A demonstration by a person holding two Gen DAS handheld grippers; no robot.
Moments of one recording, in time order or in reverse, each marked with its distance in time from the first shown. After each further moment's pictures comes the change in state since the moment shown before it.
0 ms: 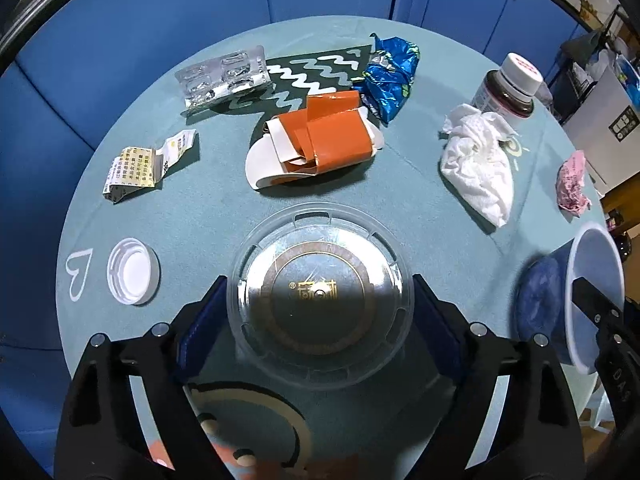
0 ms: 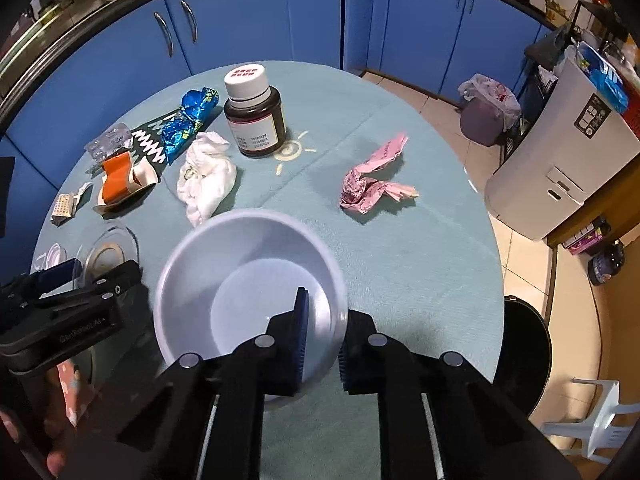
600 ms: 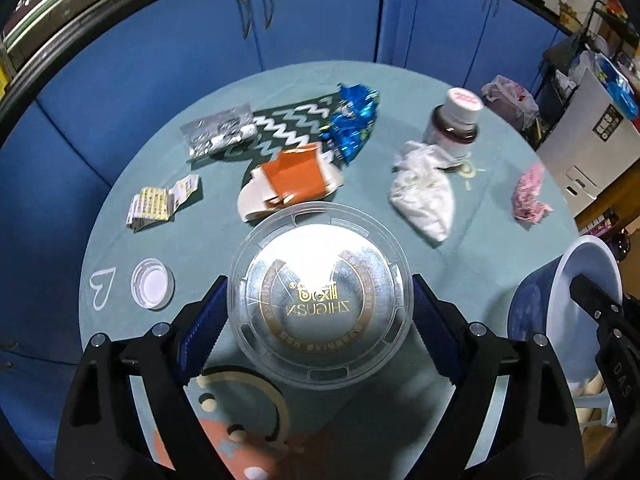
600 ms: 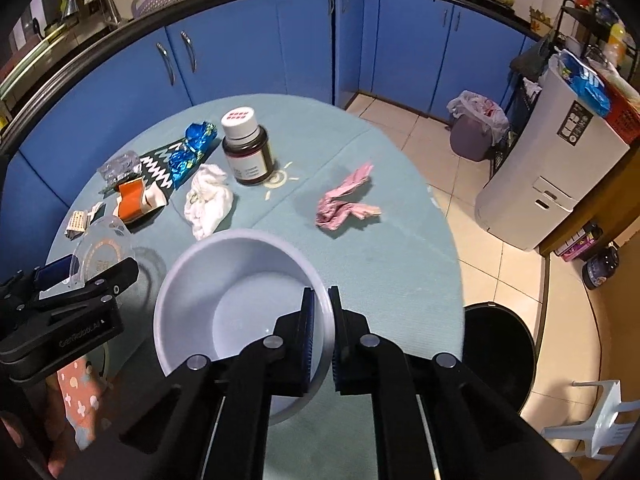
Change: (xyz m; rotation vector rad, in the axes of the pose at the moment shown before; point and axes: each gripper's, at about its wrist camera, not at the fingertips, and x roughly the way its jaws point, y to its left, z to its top) left arm -0.054 -0.028 -0.009 0.047 -0.122 0.012; right arm -0.041 -0.020 -0.006 0.022 -0.088 -0.007
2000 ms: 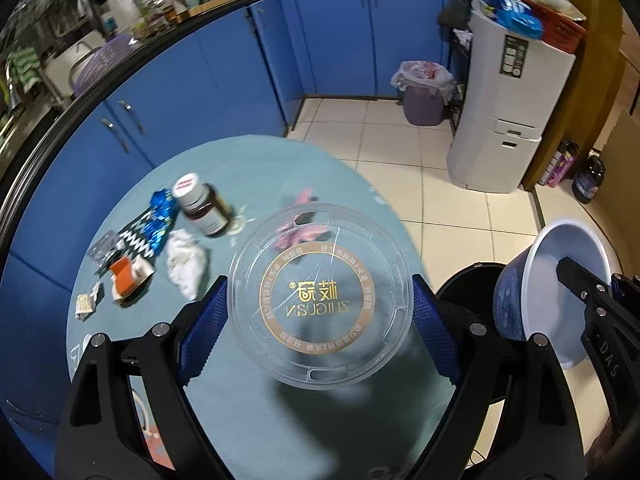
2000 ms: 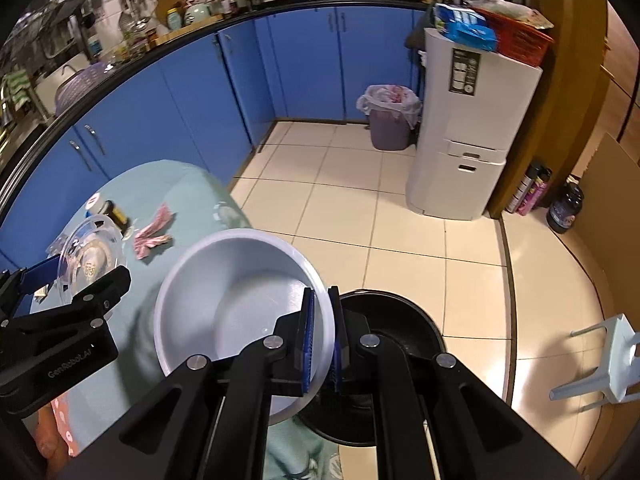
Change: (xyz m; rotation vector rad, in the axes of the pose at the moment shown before) left arm -0.045 -0.218 -0.003 0.329 -0.123 -0.038; right arm -0.047 -0.193 -0.046 0.271 -0.105 -0.078
